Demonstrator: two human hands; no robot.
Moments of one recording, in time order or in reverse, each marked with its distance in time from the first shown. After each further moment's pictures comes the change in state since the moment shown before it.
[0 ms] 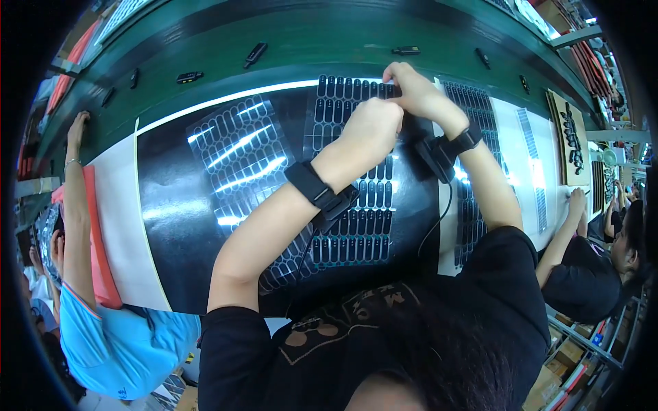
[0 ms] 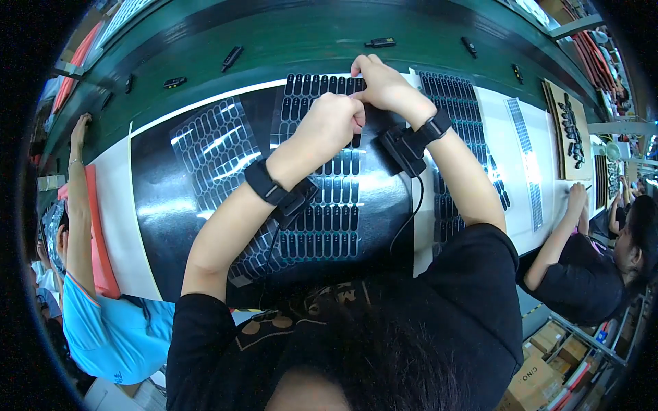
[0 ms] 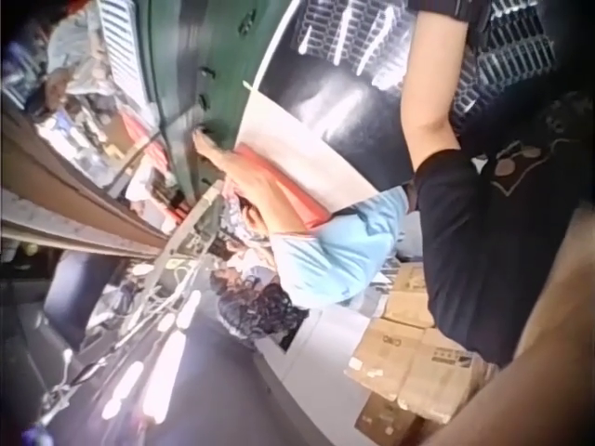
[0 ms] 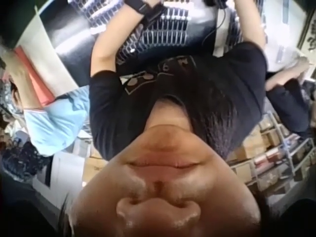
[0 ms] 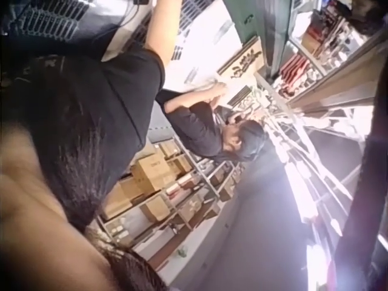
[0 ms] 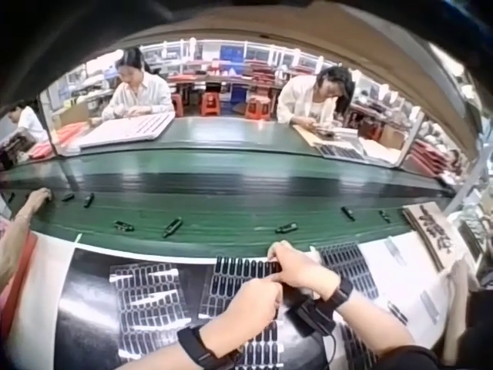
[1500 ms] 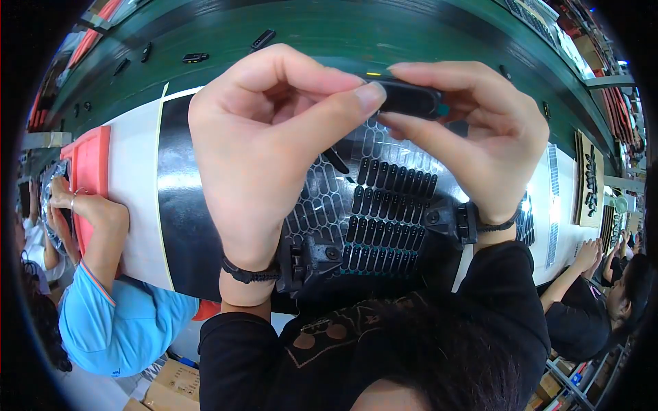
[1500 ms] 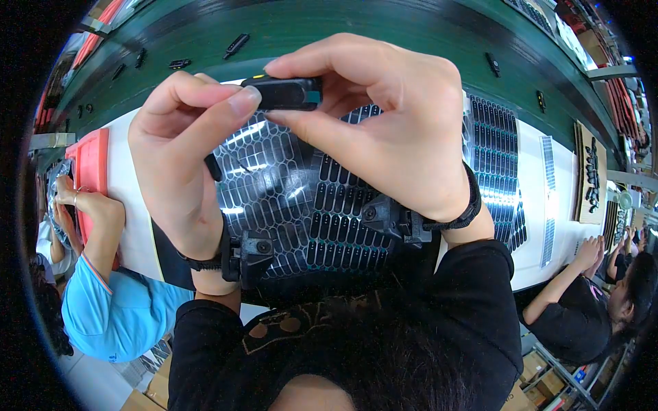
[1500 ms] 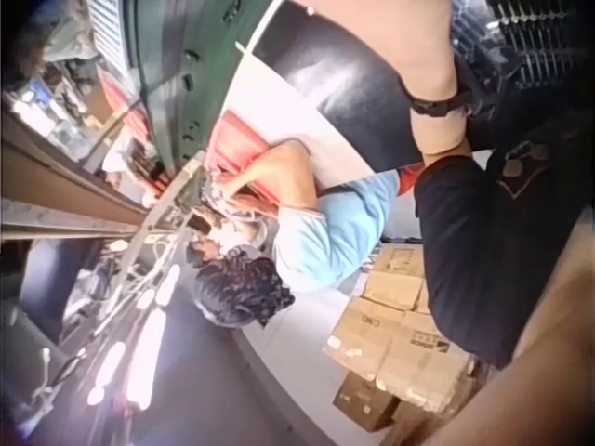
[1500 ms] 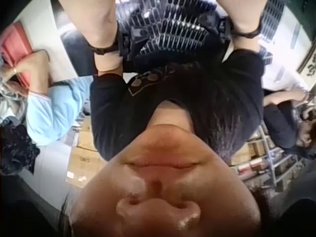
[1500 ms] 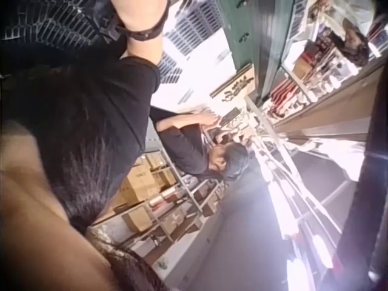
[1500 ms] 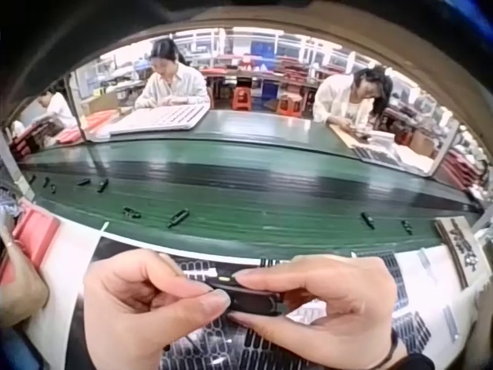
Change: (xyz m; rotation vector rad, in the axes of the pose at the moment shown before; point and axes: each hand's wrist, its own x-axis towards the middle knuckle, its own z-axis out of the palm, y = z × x) left_hand -0.071 0.057 -0.154 -0.791 0.665 -0.323; right_hand -0.020 -0.172 -0.059 0.661 0.285 -0.381
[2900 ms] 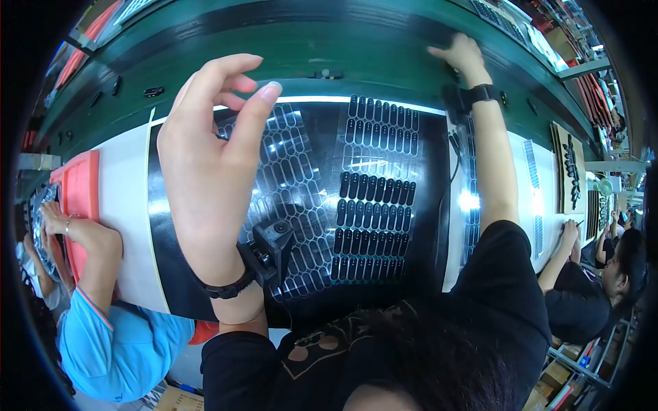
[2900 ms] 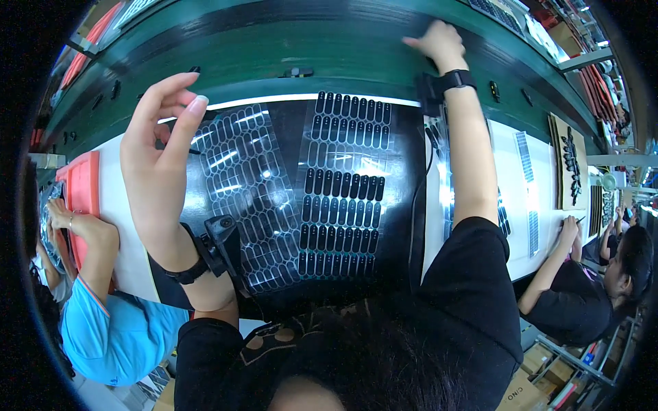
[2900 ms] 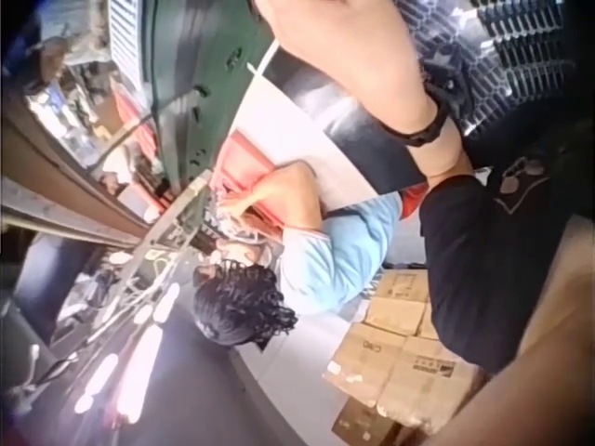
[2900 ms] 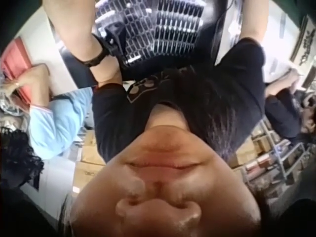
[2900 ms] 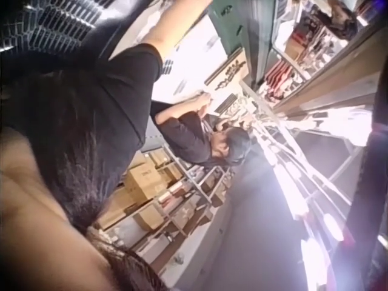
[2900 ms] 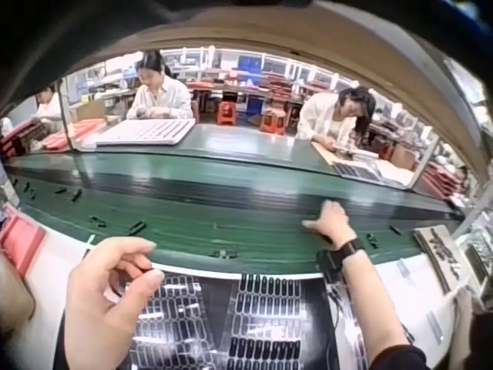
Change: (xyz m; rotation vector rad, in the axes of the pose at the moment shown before) left_hand 0.012 0.001 -0.032 0.915 0.092 0.311; right_hand 0.059 0.231 -0.123 -1.228 -0.034 0.697
